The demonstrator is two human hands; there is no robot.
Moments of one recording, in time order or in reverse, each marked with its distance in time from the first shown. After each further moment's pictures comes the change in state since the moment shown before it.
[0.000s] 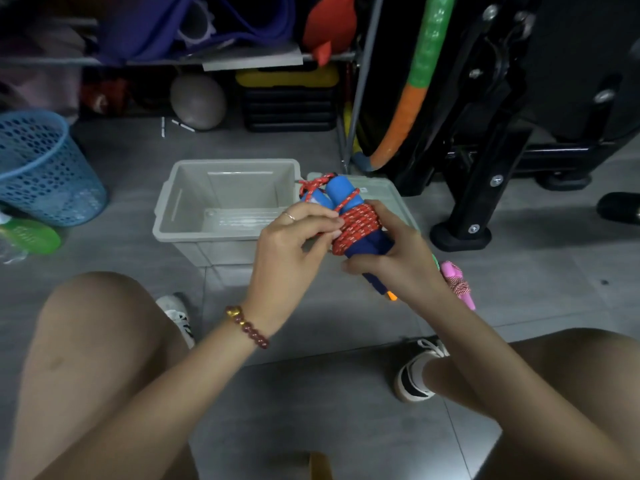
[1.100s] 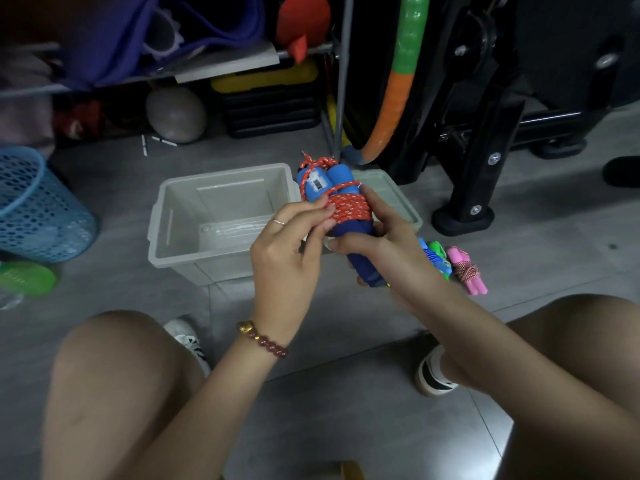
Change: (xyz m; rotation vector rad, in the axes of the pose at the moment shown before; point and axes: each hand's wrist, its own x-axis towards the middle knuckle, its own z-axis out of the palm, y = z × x) left_hand 0.018 -0.014 0.002 0.012 0.100 0.058; right_hand 0.017 -0.027 0.021 0.520 0.043 0.168
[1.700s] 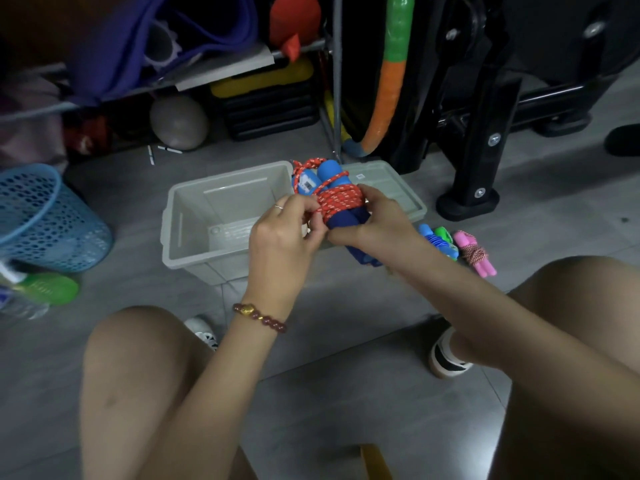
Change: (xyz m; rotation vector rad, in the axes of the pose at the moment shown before) left_hand 0.005 -0.012 -0.008 0.278 -0.081 0.131; right_hand 0.019 0.013 0.004 -0.393 0.066 -0.021
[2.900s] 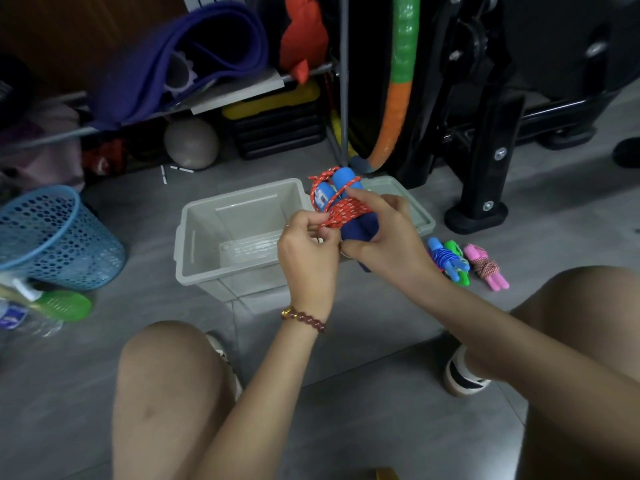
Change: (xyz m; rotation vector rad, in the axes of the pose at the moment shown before) left_hand -0.001 0.002 0.027 -0.255 0.132 -0.551; right_hand -0.004 0.006 0.008 -0.182 0.145 -0.279
